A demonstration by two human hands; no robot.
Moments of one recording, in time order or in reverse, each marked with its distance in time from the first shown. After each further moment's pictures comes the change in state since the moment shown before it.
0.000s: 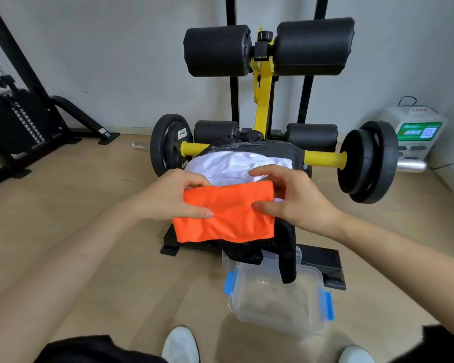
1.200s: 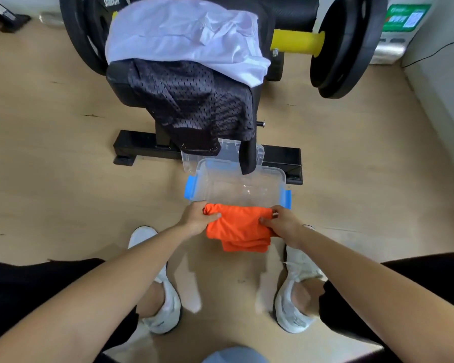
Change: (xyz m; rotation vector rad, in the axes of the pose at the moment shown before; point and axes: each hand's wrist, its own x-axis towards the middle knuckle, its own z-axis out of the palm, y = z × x) left_hand -0.056 -0.113 0.378 -0.411 -0.090 -0.563; right_hand -0.235 0.248 0.117 0.218 0.056 1.176
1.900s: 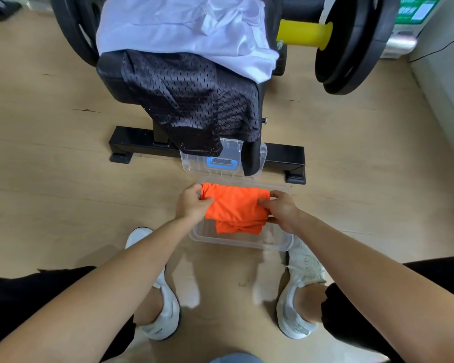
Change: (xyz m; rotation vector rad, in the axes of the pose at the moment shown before) left_hand 0.014 0.031 -0.012 -0.088 0.271 -0.144; right_hand 0.029 -0.039 0.006 0.241 0.010 0.069
